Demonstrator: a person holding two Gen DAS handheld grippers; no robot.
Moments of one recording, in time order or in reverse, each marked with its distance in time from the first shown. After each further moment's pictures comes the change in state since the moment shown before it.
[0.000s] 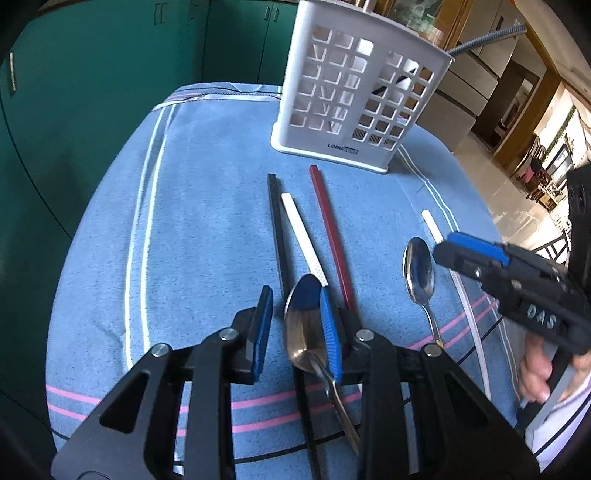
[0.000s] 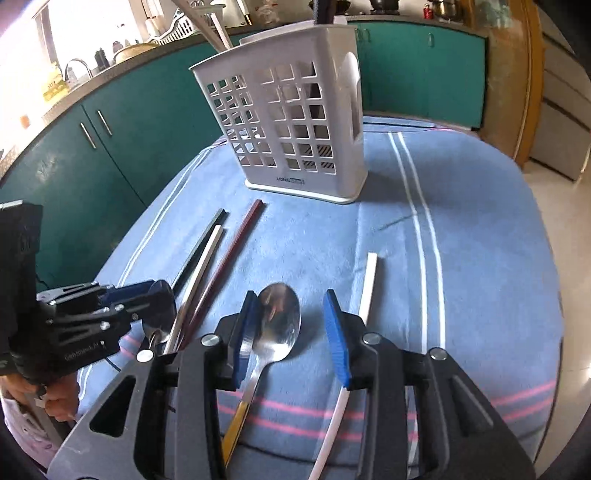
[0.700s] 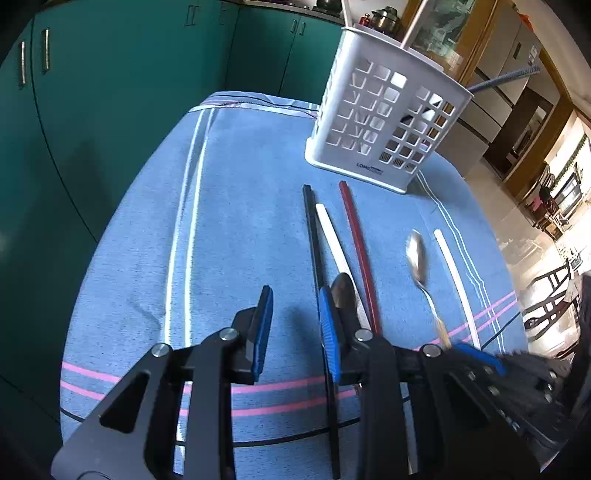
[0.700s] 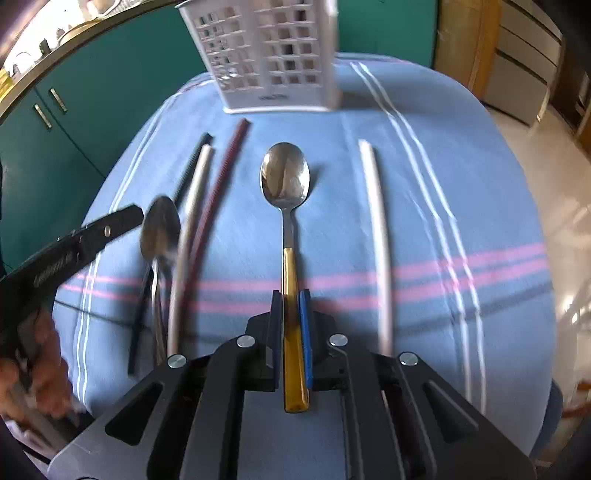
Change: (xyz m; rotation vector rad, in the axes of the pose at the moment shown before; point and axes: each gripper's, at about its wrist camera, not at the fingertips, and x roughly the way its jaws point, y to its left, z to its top) left arm -0.024 0.022 -0.008 -0.087 -0.063 0.025; right arm -0.012 0.045 -0.061 0.161 0.177 -0.207
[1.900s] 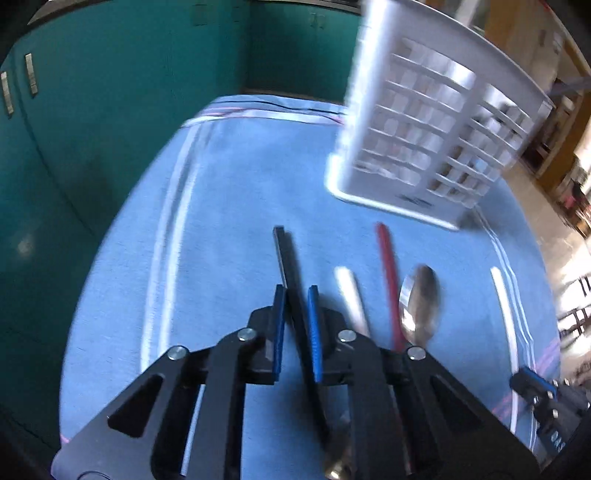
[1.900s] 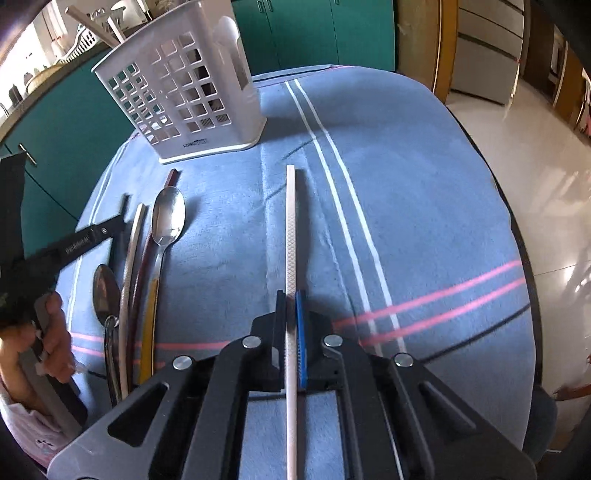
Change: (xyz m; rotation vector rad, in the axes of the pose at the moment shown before) left arm 0.063 -0.019 0.049 0.022 0.022 0.127; right arm 0.006 -0.059 0.037 0.121 -0.062 -0.017
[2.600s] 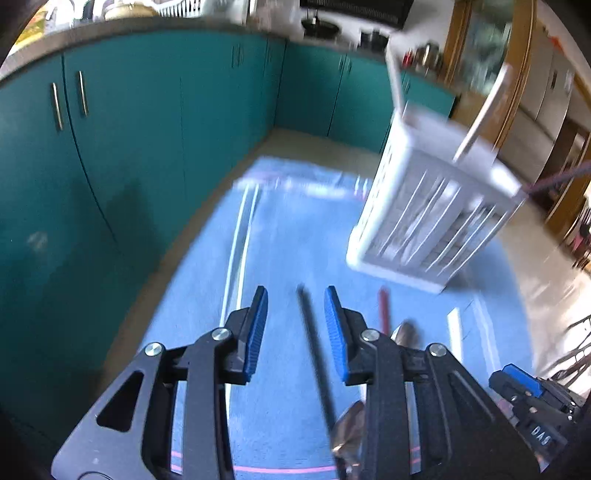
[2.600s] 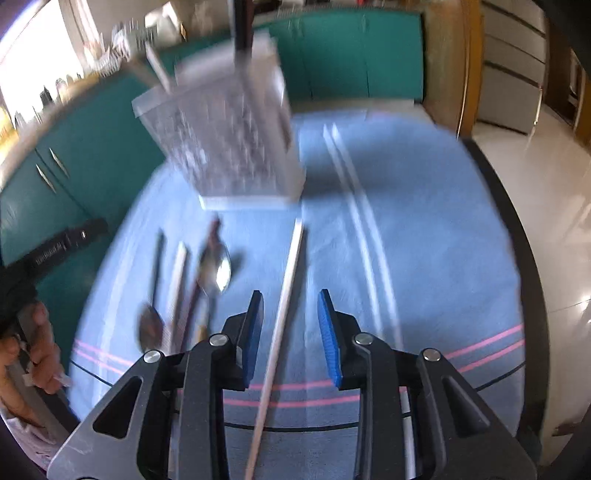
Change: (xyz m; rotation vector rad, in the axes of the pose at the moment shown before) left arm -0.061 0.027 0.014 -0.111 -0.137 0.089; right arm -0.018 0.020 0.026 -0.095 -0.048 0.063
